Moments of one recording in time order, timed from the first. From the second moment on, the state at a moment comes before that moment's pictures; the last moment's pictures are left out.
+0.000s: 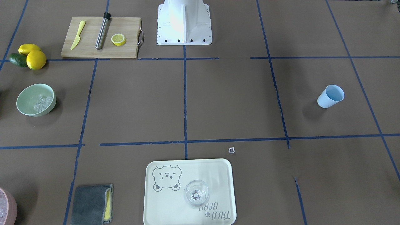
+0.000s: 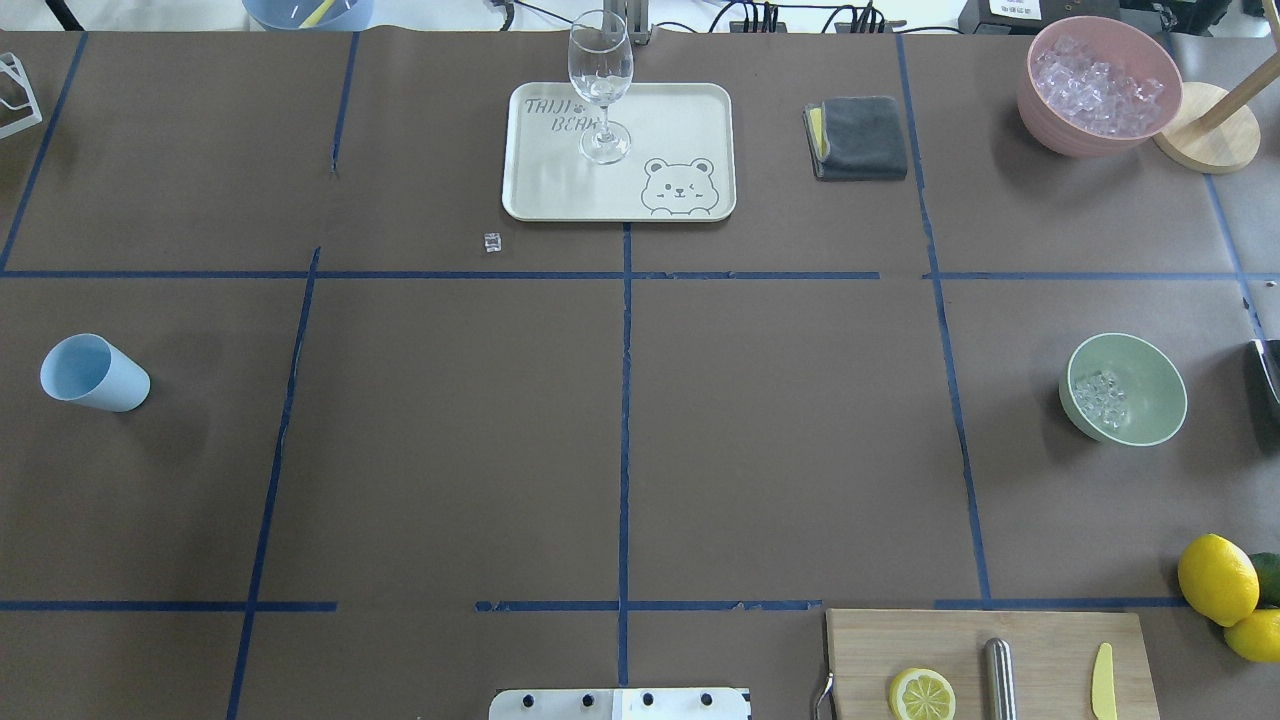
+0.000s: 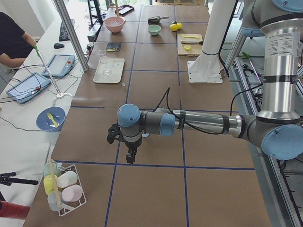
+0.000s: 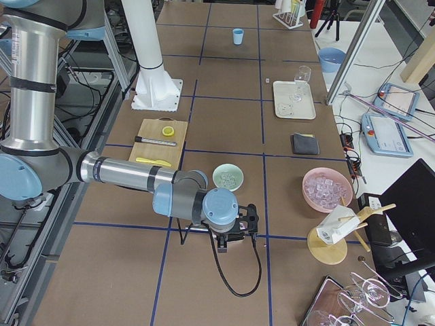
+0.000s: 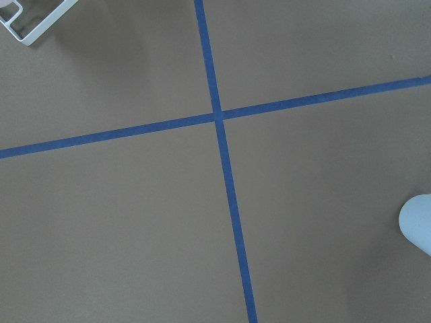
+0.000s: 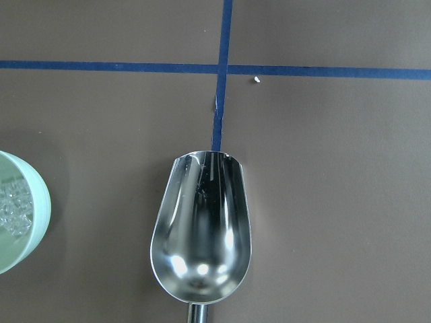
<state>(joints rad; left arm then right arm) -1.54 -1.51 -1.72 -1.56 -2.35 0.10 1.69 -1.73 1.63 -1.57 2.50 -0.21</state>
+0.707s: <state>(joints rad) -1.54 -1.51 -1.72 -1.56 -2.35 0.10 1.68 -1.72 1.71 -1.56 2.43 -0.10</state>
